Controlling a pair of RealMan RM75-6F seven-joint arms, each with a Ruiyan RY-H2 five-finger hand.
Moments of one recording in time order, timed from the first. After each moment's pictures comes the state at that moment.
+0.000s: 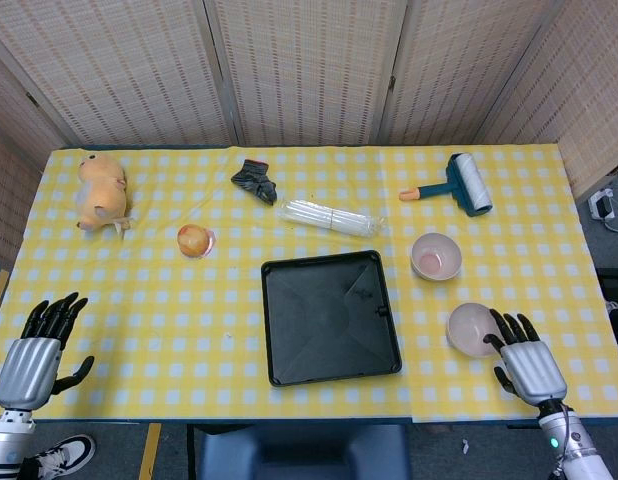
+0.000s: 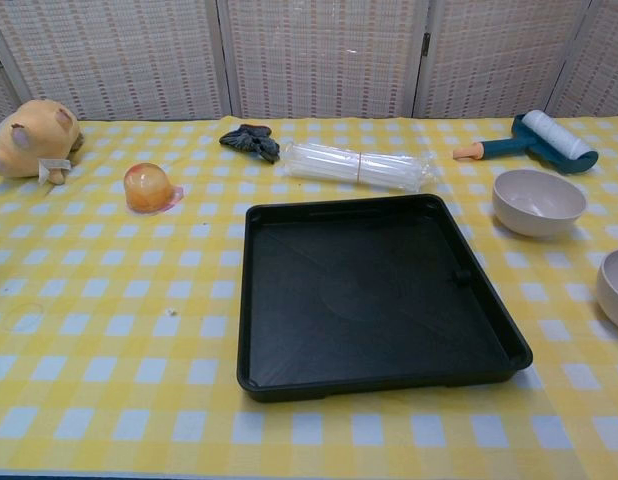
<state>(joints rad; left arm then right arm) -0.13 -1.12 -0.02 -1.69 1.53 1.45 0.10 0.16 -1.25 -0.03 -1.50 -1.46 1.20 -0.27</state>
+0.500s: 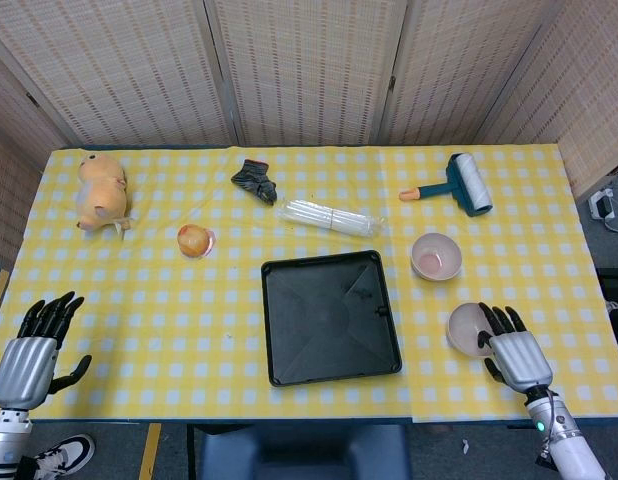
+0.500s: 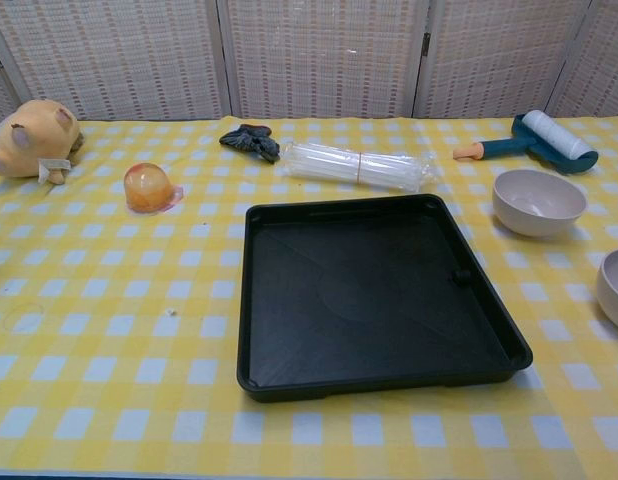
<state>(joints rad) -0.12 -1.12 -0.02 -1.69 1.52 1.46 0.09 0.21 -1.32 -0.02 -1.41 -1.43 1.14 -0.26</state>
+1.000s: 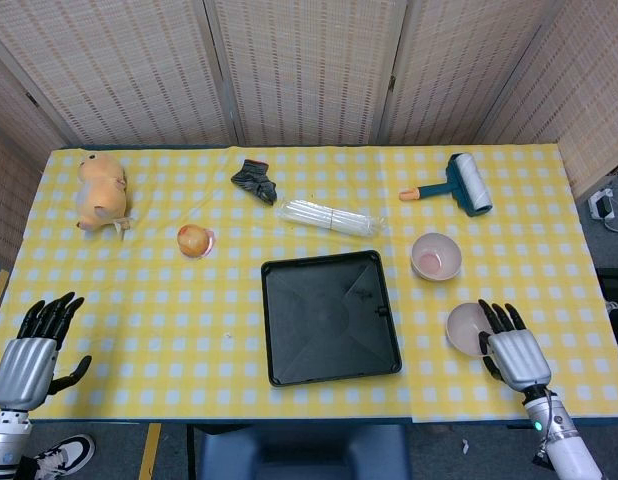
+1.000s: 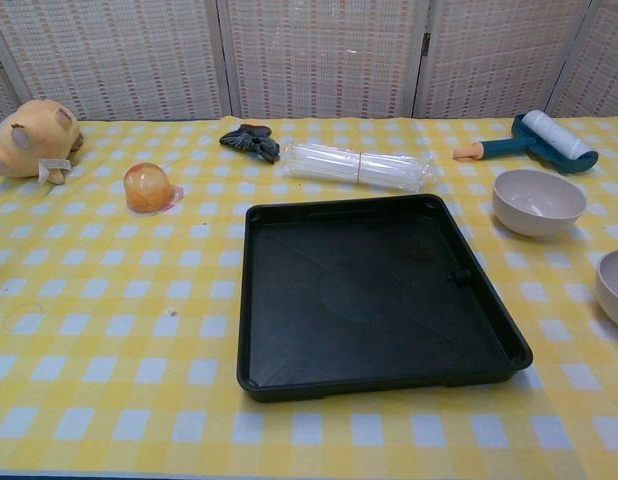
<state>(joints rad) -0.12 -1.12 -0.02 -1.69 1.53 1.46 0.09 0.20 -1.32 -0.01 -1.42 -1.44 1.19 -0.28</state>
